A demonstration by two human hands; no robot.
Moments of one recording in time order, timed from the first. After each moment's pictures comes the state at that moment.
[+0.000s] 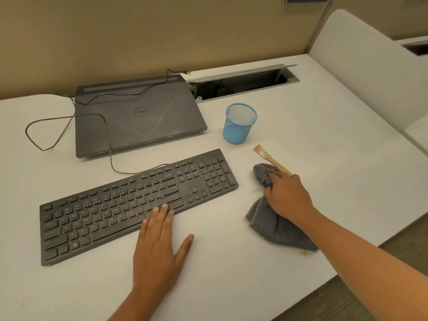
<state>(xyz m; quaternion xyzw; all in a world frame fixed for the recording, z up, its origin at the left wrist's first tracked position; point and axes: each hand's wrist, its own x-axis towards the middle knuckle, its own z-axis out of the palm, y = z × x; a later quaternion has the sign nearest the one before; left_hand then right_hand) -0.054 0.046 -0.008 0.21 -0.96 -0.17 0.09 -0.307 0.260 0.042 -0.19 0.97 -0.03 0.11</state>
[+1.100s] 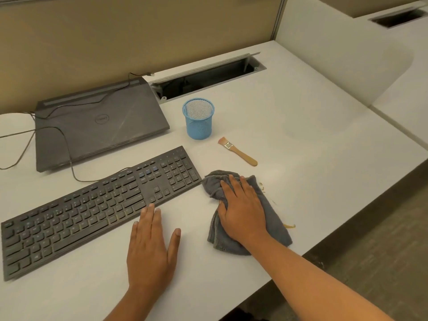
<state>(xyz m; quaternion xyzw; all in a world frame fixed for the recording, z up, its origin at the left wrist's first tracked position) -0.081 0.109 -0.005 0.24 -0.96 -0.15 0.08 -0.242 0.279 -0.004 -0.24 0.96 -0.15 0.03</state>
